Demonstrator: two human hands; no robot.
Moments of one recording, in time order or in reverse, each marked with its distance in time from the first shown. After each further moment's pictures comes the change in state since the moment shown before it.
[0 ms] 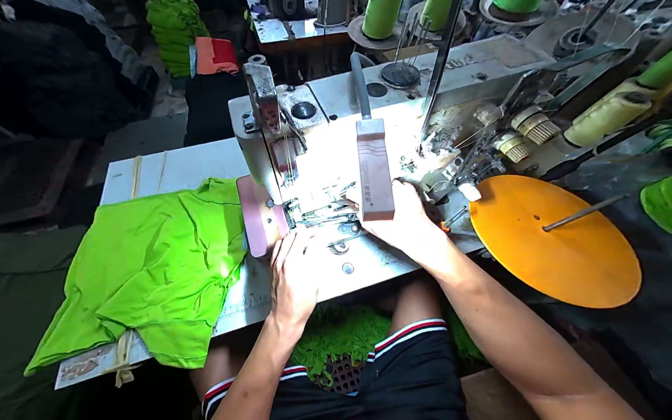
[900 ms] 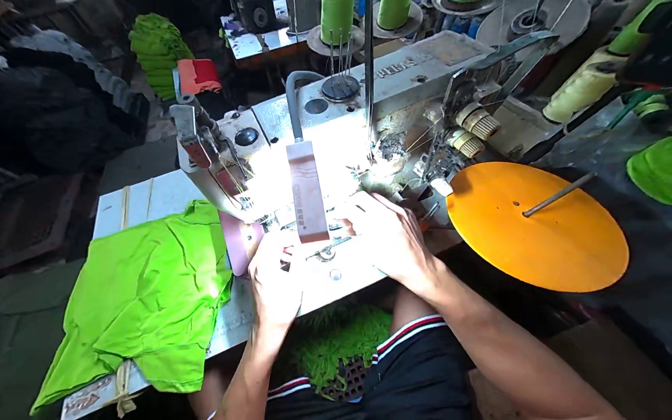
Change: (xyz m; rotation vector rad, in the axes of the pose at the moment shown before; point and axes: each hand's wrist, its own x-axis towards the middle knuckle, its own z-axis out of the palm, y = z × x) left_hand 0.027 0.022 -0.016 -0.371 0.066 -0.225; right_hand -0.040 0.010 0.001 0.227 0.210 0.047
